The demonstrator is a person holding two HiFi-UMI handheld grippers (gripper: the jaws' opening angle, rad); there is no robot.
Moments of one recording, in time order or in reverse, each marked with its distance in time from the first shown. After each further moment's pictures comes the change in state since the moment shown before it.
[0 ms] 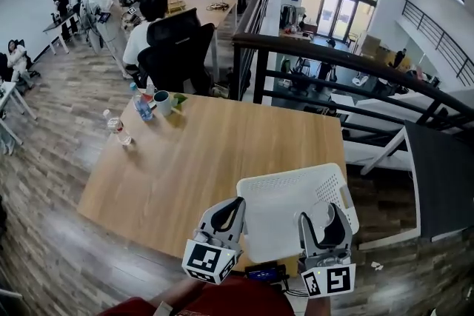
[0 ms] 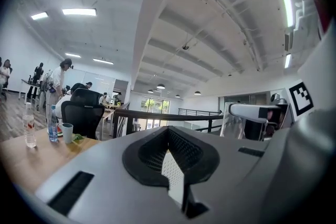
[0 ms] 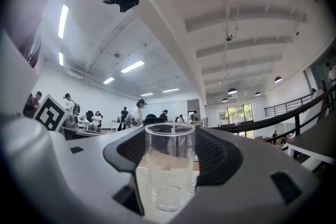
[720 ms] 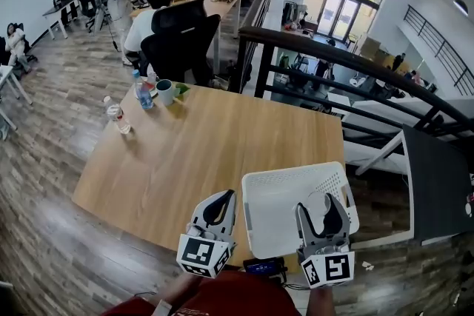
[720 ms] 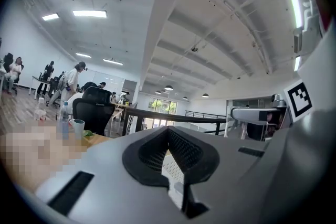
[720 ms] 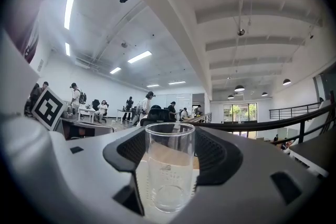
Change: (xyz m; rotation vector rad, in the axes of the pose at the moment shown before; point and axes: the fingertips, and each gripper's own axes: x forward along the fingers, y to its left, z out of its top) left arm -0.018 0.036 -0.007 -0.053 -0.014 0.083; right arm 0.025 0.016 -0.010 -0.084 0.092 0.056
